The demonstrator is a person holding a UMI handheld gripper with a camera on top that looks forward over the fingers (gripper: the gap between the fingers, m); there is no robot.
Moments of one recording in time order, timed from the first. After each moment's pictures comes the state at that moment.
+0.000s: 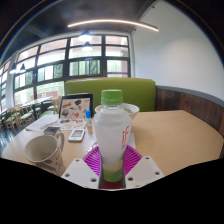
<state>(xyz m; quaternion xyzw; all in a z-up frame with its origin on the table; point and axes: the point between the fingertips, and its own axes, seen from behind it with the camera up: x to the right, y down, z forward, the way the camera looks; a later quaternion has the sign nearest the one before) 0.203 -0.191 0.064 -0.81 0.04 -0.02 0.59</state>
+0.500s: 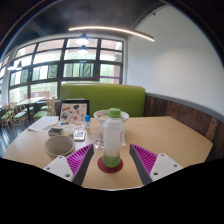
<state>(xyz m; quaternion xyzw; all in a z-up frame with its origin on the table) 0.199 -0.255 0.107 -0.80 0.06 -0.08 0.60</state>
